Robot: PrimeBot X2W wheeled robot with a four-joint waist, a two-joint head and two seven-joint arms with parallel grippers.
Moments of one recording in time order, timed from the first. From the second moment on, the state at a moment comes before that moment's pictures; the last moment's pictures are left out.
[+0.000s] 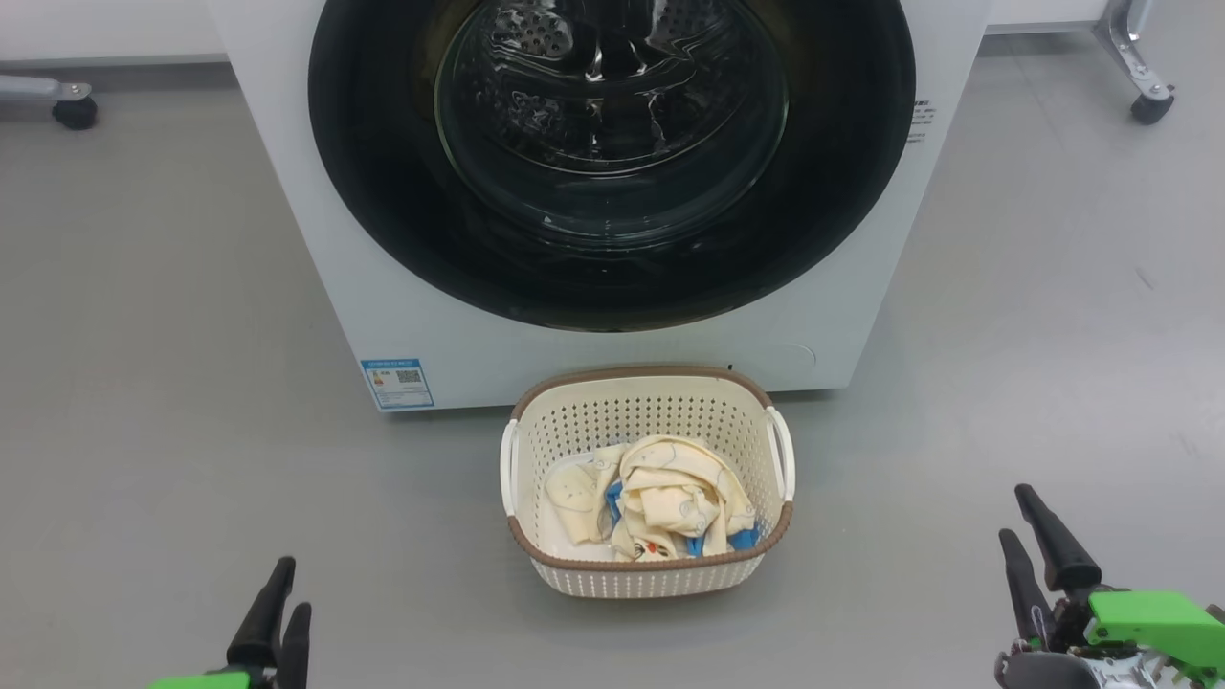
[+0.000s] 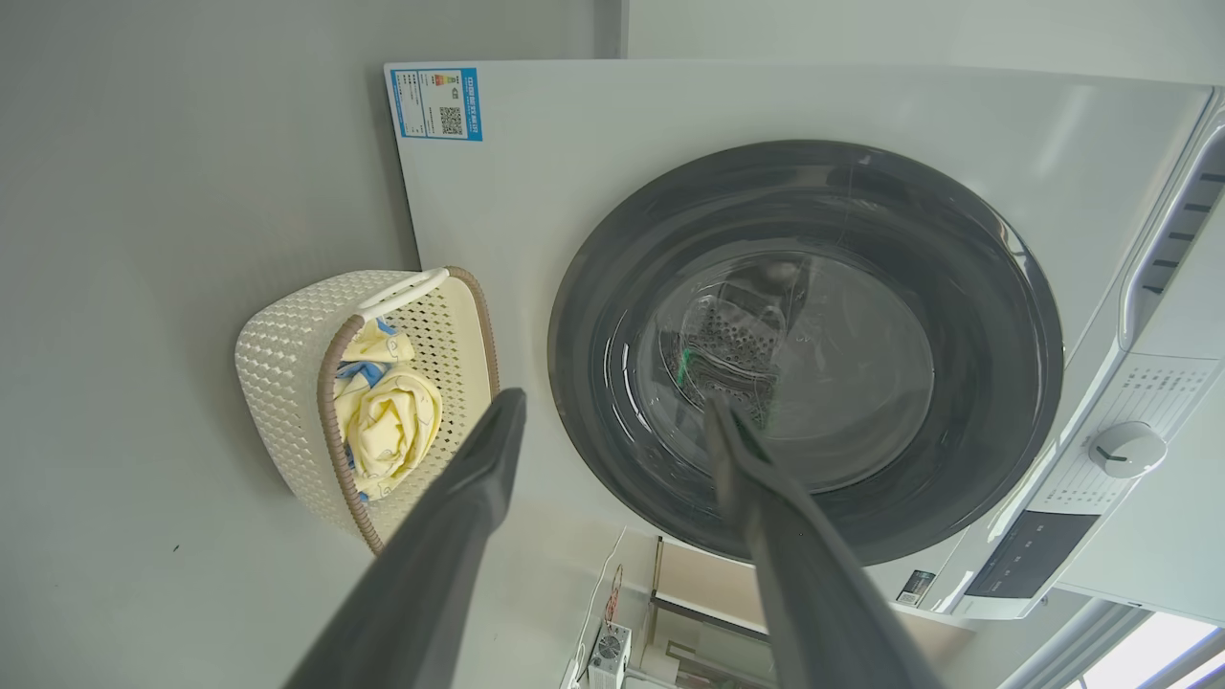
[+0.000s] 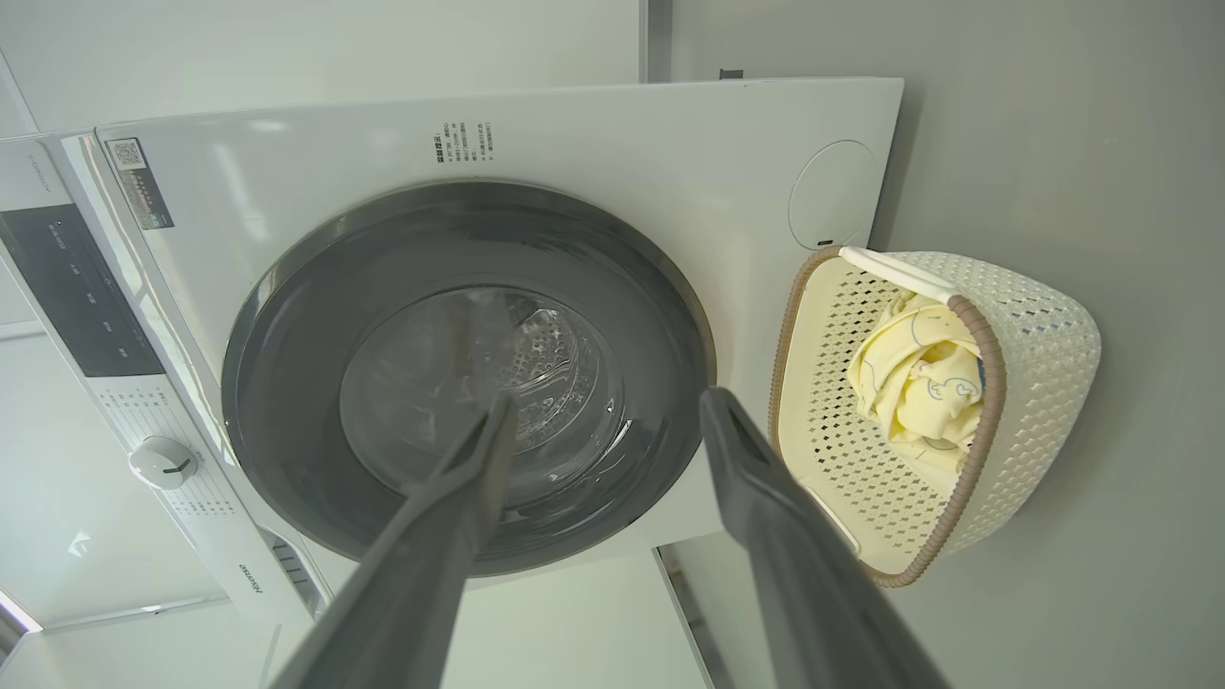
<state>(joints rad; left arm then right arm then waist) 0.00 0.03 0.07 0.34 -1.62 -0.12 0.10 0.02 -0.01 -0.13 0.34 1.60 0.13 0.11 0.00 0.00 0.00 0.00</state>
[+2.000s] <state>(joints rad) -0.04 0.05 -0.02 0.24 -0.93 -0.11 -0.07 0.01 -0.05 -0.14 0.24 0.87 0.13 -0.02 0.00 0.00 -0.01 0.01</state>
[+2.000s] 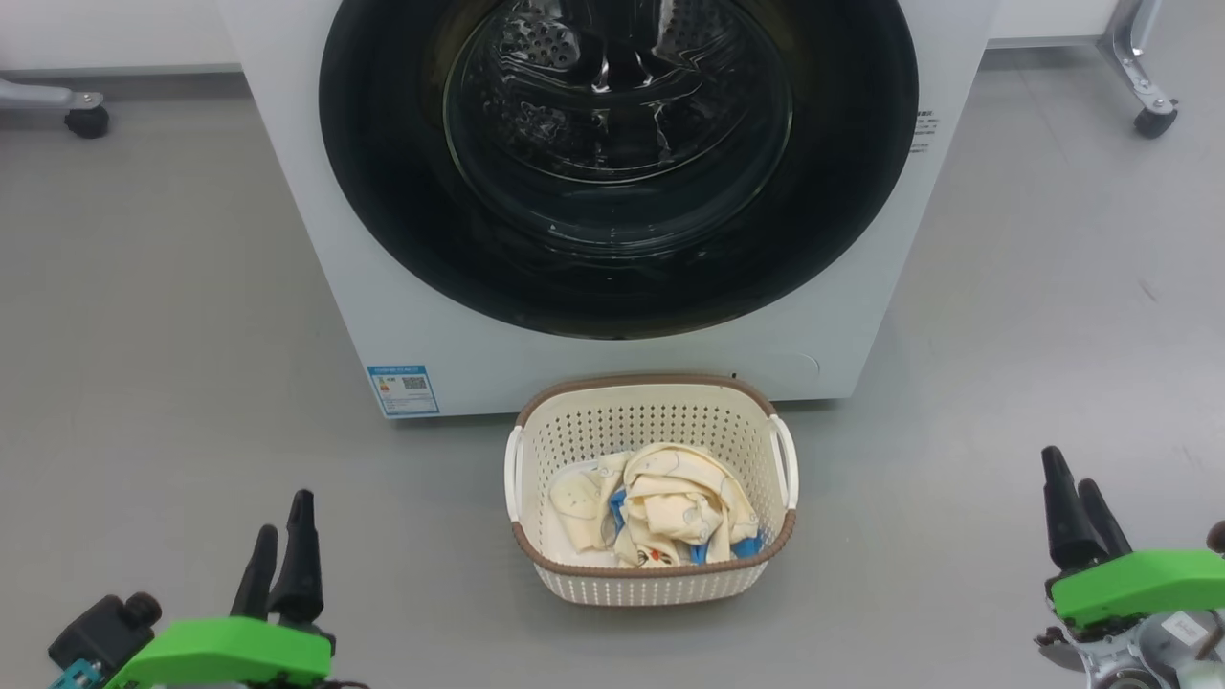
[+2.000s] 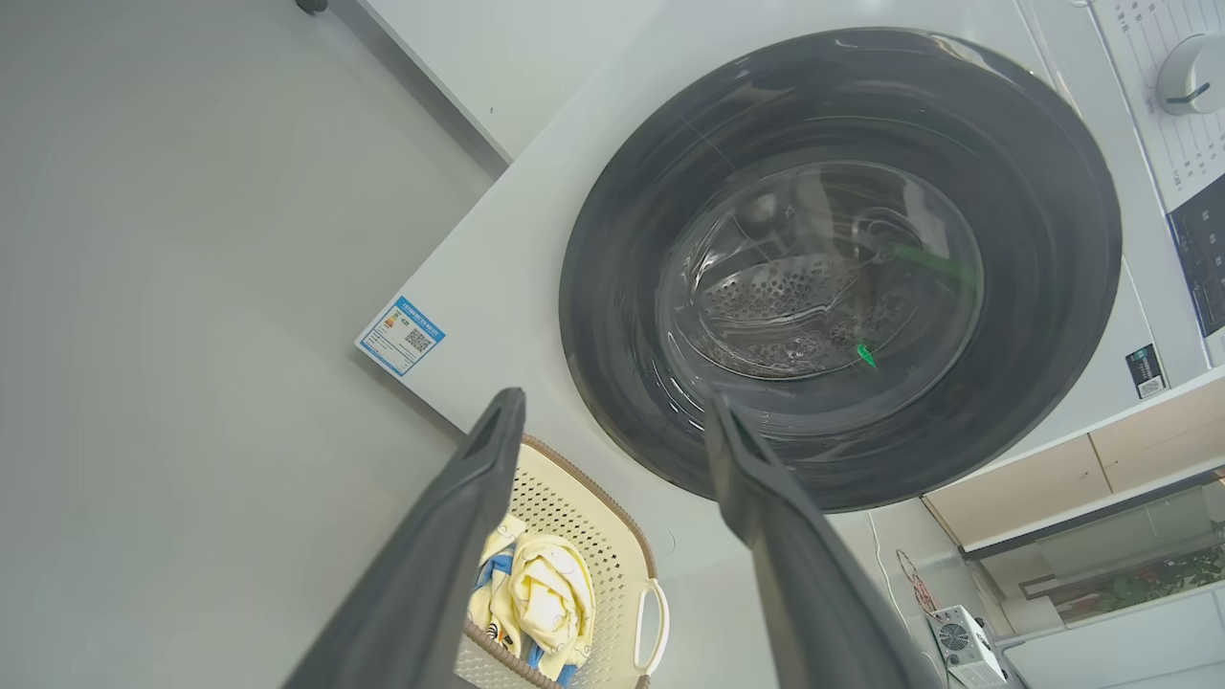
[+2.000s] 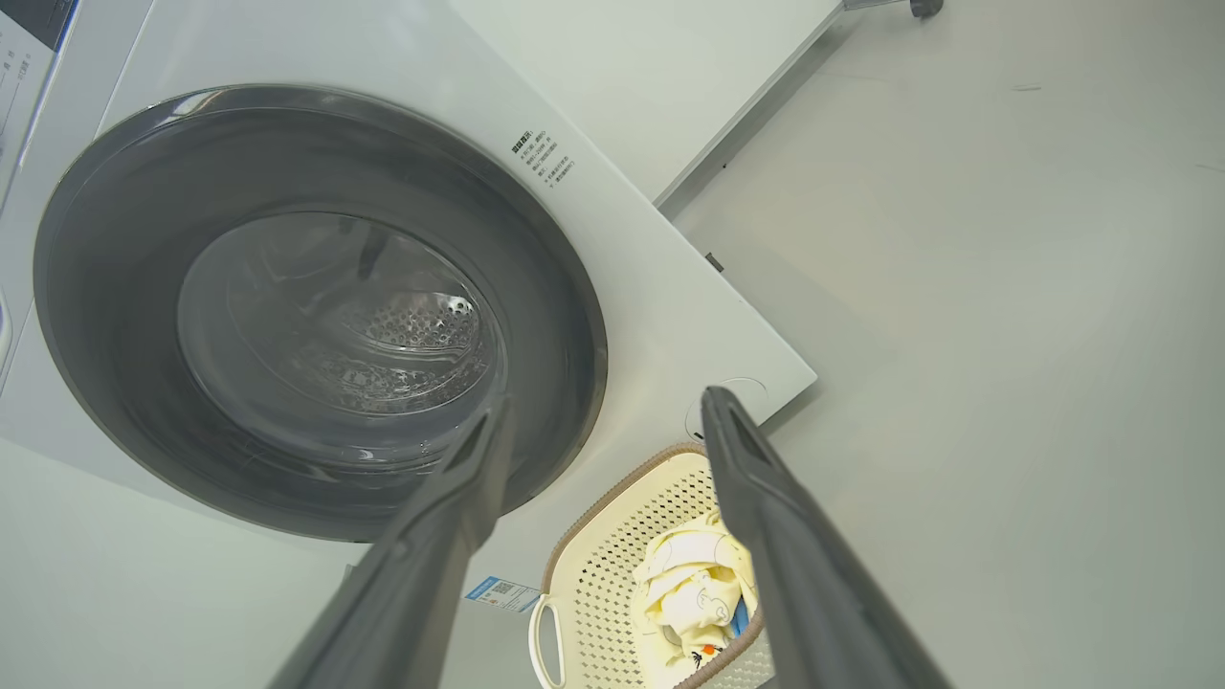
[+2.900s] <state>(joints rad) -0.05 0.05 -0.08 0.26 -0.58 -0.11 -0.15 0.01 -0.05 -0.07 0.18 0.44 0.13 -0.05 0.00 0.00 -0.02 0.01</state>
